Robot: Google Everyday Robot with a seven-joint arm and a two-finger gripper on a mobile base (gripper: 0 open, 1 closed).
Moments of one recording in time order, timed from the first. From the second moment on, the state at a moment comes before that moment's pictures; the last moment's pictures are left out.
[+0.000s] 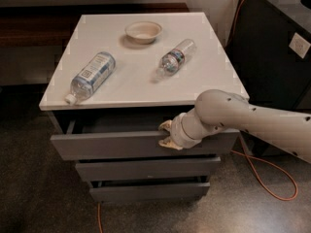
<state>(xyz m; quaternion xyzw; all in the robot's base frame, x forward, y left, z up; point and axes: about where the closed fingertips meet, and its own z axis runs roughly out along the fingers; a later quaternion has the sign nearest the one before) 0.534 -0.047 0.661 -0.69 0.67 0.09 0.27</state>
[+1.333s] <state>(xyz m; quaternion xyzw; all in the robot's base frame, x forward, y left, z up) 0.492 -0.046 0.677 -0.67 0.67 0.12 0.30</state>
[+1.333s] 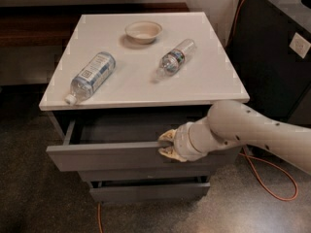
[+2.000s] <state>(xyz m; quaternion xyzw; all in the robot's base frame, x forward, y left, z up) 0.466 -0.041 0.686 -0.66 0.66 0.14 0.32</state>
